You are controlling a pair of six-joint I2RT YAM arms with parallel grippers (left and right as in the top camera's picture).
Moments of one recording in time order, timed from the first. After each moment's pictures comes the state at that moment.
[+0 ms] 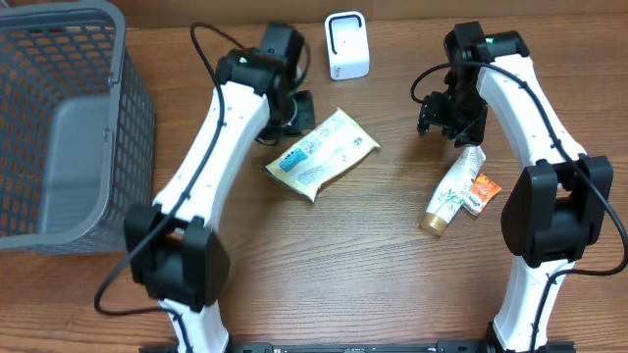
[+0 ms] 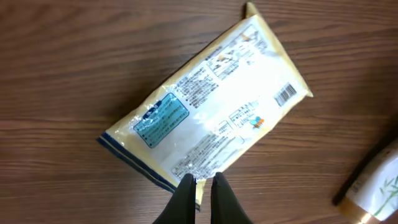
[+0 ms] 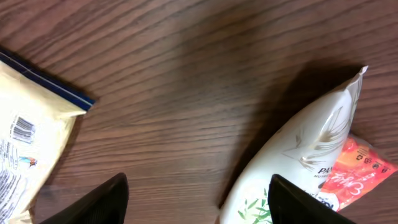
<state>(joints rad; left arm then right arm) -0.37 1.94 1.85 -1.20 0.03 -0.44 0.14 2.14 1.91 -1.37 -0.12 0.41</state>
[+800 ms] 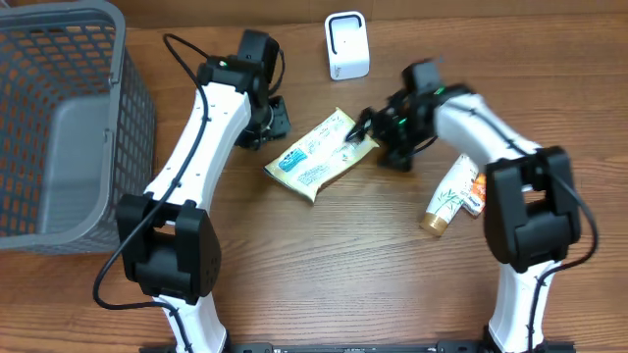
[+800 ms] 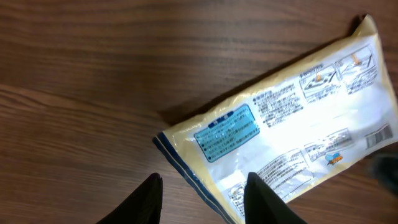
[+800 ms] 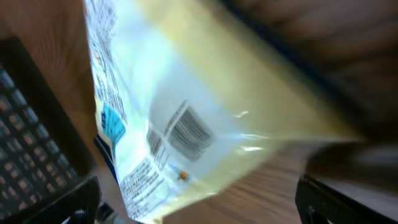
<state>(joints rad) -0.24 1.97 1.73 -1.15 0.00 -0.51 0.31 2.14 1.49 -0.65 -0.67 0.67</state>
